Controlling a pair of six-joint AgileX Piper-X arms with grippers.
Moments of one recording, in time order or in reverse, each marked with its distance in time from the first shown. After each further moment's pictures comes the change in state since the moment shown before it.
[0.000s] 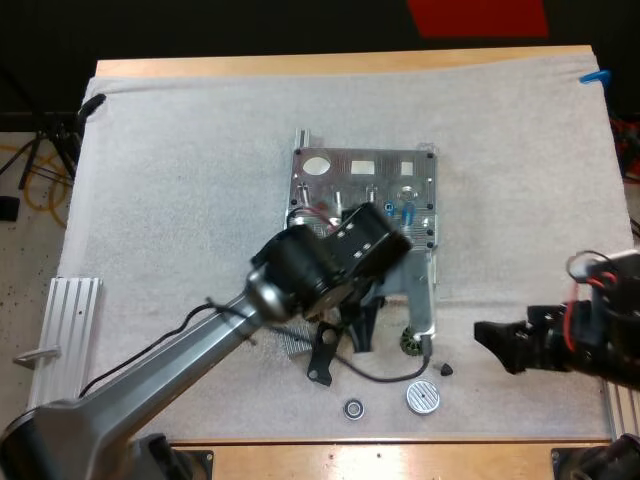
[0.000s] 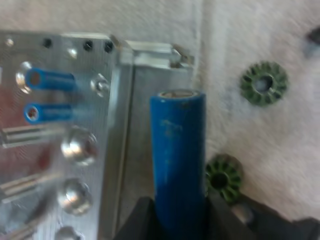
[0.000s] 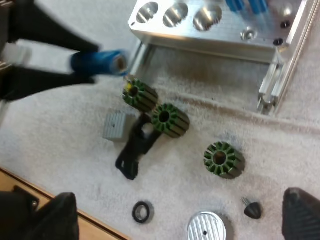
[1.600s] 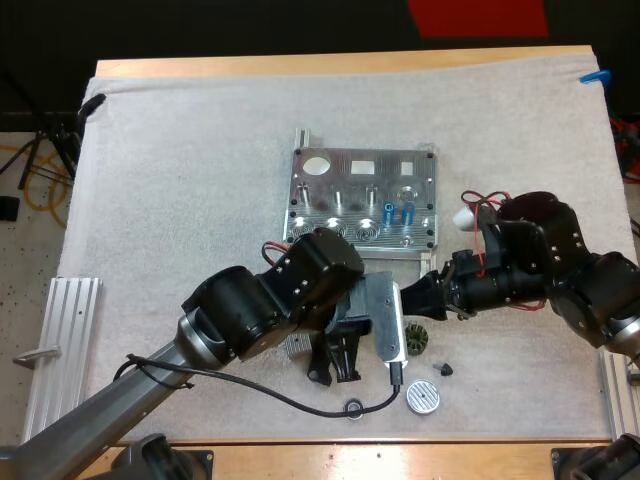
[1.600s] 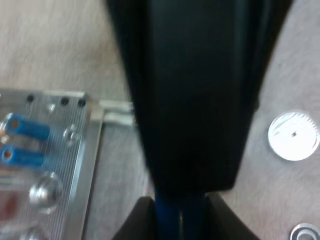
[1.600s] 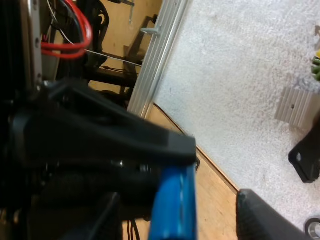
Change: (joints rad) left arm 0.000 -0.219 0.178 -0.158 0.207 -0.051; right arm 0.000 0.408 0.000 -0.408 -0.618 0.096
